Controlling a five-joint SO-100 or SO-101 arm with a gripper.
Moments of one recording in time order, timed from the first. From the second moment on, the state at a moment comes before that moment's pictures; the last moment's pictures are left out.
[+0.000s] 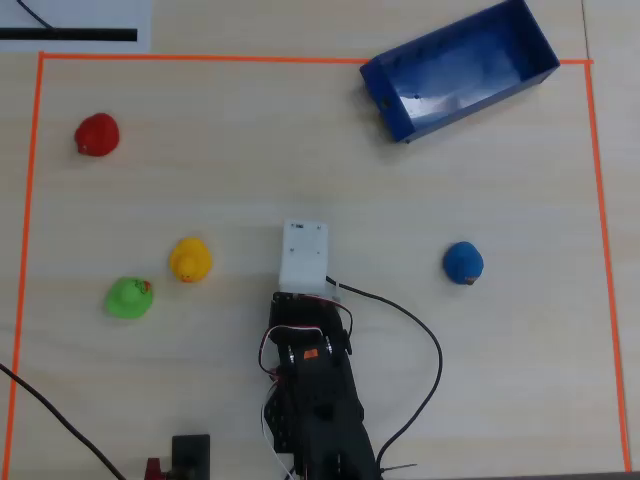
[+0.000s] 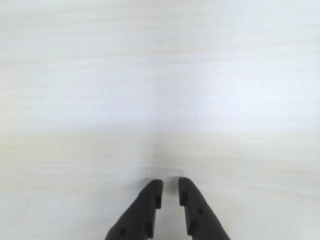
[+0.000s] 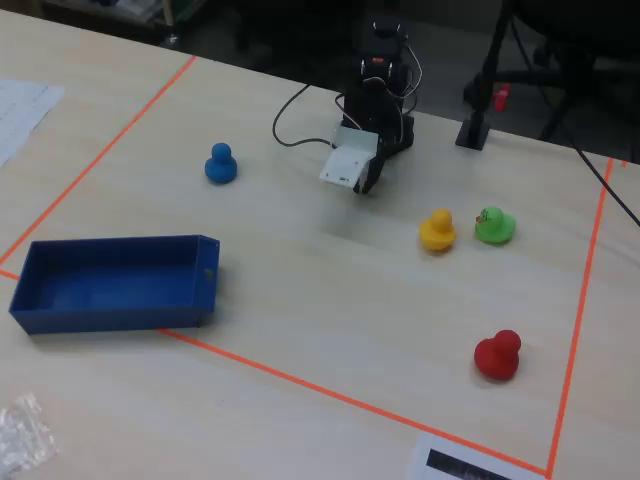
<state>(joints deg) -8.3 190.5 178.4 73.7 -69.7</state>
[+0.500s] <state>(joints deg) -0.8 190.5 178.4 73.7 -67.2</state>
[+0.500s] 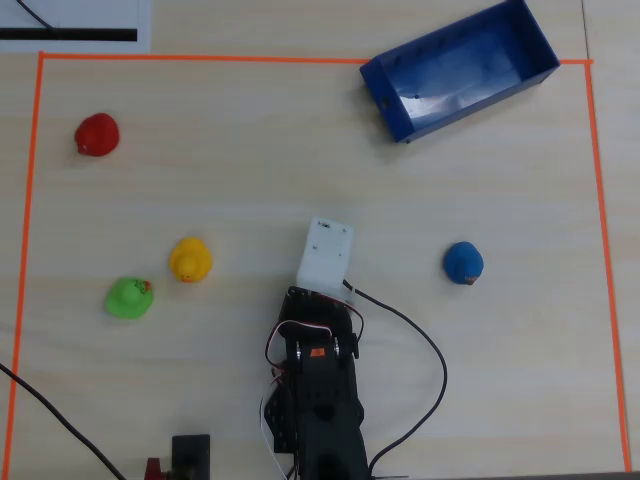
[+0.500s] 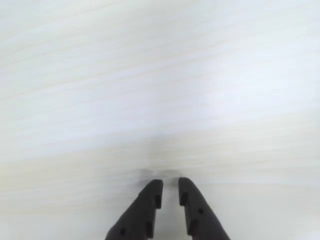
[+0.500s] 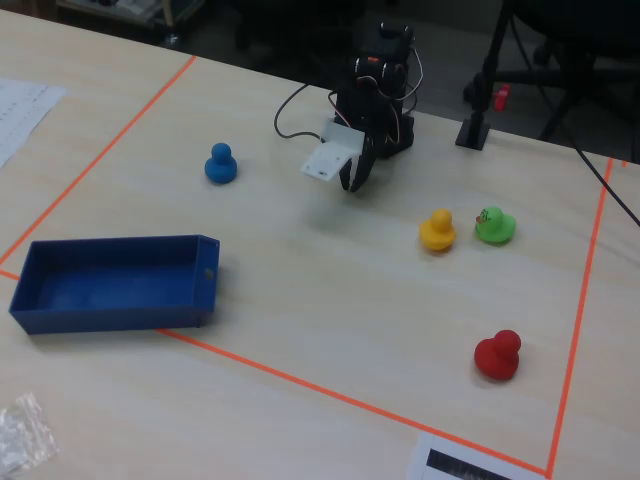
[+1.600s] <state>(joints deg) 29.0 147.1 138.9 47.3 -67.2</state>
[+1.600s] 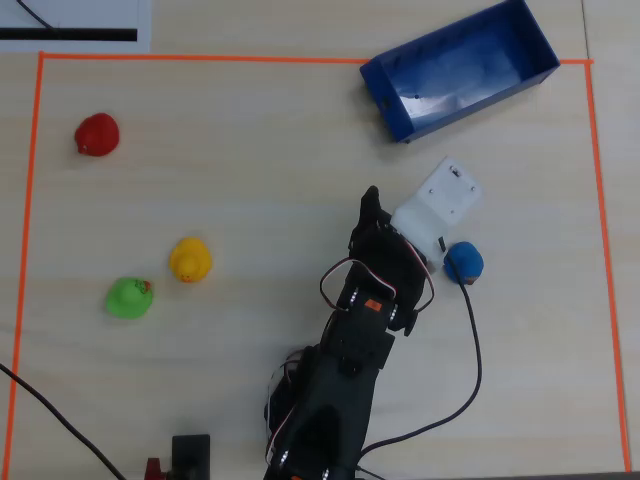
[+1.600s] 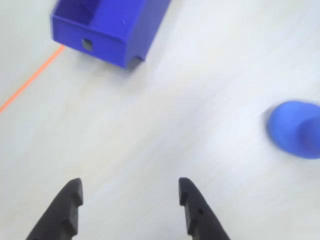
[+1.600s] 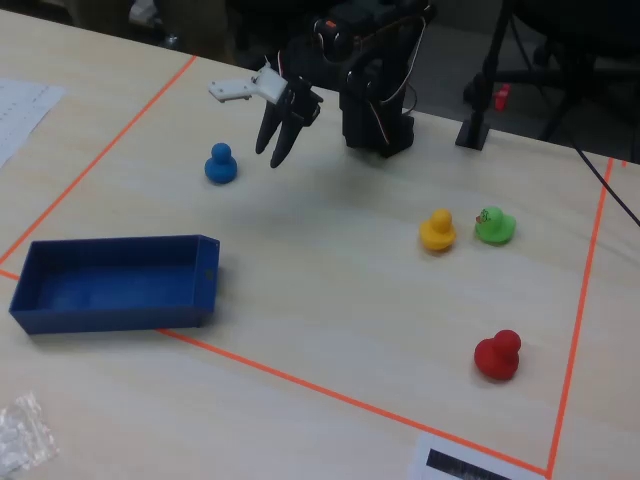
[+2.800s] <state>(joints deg) 54.6 134.0 153.7 0.2 -90.9</state>
